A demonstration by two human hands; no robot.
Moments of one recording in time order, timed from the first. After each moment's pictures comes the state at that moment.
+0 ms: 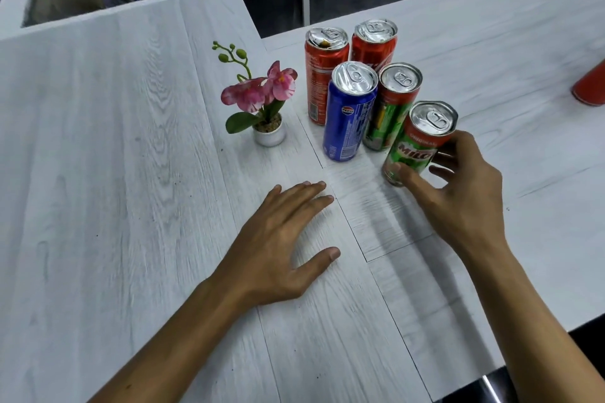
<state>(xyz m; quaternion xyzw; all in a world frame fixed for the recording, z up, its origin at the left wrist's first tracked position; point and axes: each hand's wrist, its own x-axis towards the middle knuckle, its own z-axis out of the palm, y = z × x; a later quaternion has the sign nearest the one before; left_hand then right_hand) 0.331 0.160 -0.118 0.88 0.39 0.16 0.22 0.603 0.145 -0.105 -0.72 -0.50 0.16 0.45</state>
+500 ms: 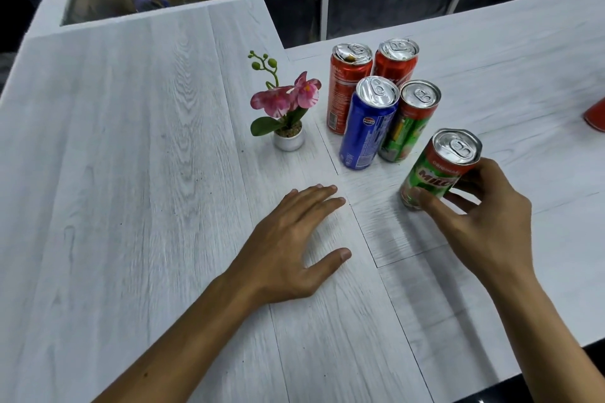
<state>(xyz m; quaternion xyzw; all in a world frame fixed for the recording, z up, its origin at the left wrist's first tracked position) 0.327 0.156 -0.111 0.86 0.41 0.18 0.24 0.602 0.124 -0.093 -0.70 -0.51 0.17 0.47</state>
